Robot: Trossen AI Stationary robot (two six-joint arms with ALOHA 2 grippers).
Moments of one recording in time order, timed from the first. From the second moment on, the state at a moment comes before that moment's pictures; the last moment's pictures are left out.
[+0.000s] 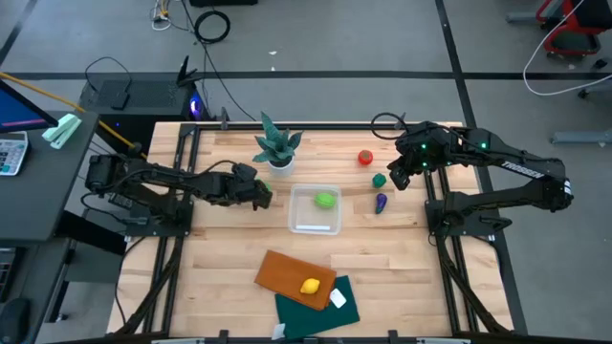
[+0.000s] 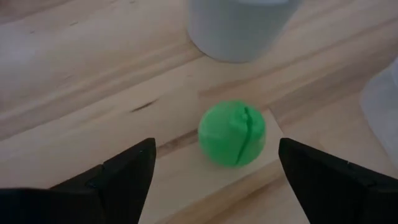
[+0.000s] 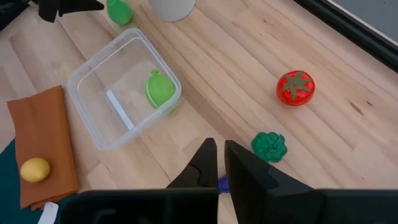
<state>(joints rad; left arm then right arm) 0.04 1.39 0.73 -0.49 -0.52 -1.00 -0.29 0.94 1.15 -1.11 0.03 0.45</state>
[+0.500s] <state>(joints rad) 0.11 1.39 0.58 -0.27 -0.40 -1.01 -0.29 0.94 1.15 -1.11 0.03 0.45</state>
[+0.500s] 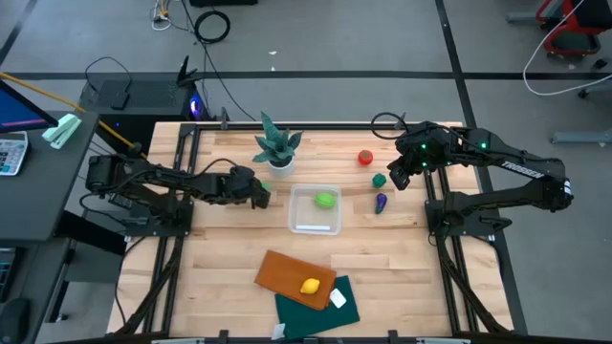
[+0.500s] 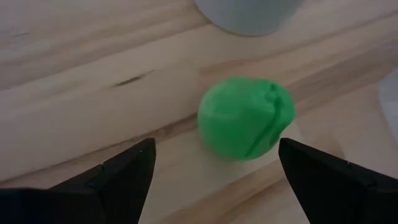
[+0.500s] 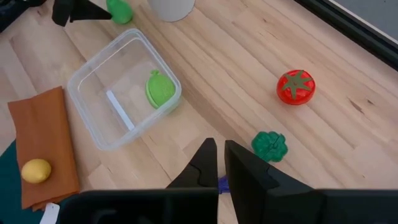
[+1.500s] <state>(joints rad) 0.21 1.39 0.58 -0.13 -0.26 -0.77 -0.29 0.94 1.15 -1.10 0.03 0.46</state>
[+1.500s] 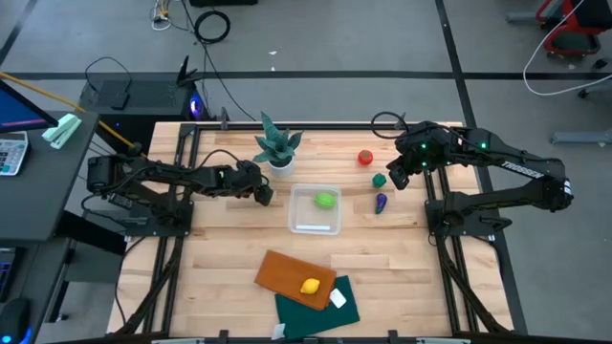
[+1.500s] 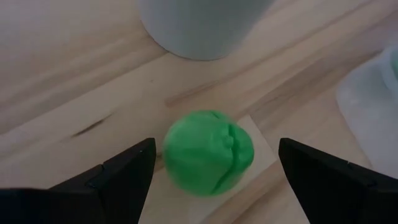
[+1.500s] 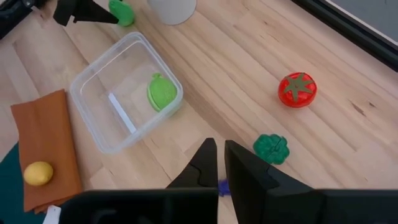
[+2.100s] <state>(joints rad) 0.19 1.53 0.58 -0.07 -0.25 -0.78 -0.29 0.94 1.15 -1.08 0.03 0.47</state>
